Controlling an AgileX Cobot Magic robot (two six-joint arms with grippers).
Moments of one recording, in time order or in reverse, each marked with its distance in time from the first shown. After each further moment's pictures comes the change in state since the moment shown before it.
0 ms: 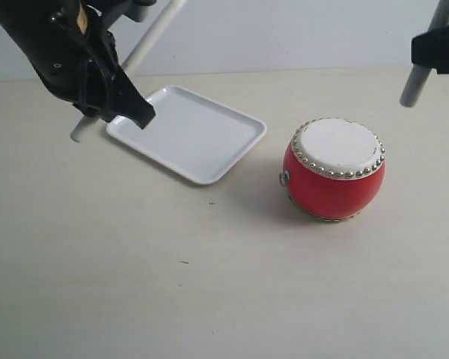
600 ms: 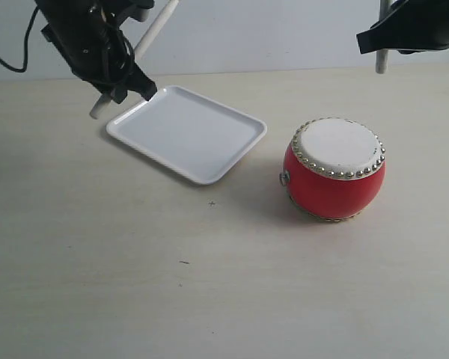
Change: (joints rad) left arm 0.187 0.372 -0.348 -0.108 -0.027 0.203; right arm -0.126 0.580 -0.267 0.026 -0.180 -0.311
